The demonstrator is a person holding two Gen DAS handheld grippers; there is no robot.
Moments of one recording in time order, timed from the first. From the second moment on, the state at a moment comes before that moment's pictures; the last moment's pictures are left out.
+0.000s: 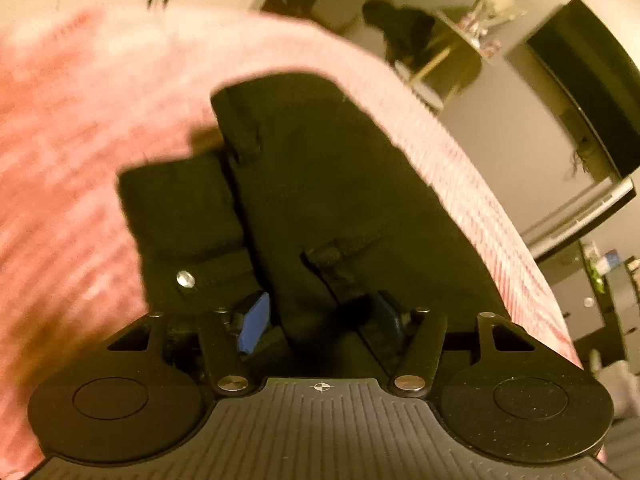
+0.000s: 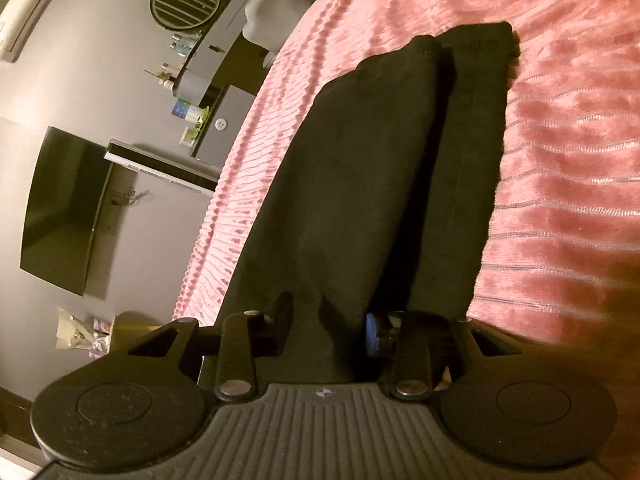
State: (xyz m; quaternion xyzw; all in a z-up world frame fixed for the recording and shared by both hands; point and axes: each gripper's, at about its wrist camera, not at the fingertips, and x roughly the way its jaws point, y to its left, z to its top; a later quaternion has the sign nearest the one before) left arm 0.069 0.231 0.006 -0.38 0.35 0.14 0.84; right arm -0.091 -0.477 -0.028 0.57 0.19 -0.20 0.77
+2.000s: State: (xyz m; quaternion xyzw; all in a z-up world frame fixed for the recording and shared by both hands) left arm 0.018 0.273 -0.015 -0.49 0.30 0.11 0.81; right arm -0.022 -0.323 0.101 0.25 0.29 -0.11 0.92
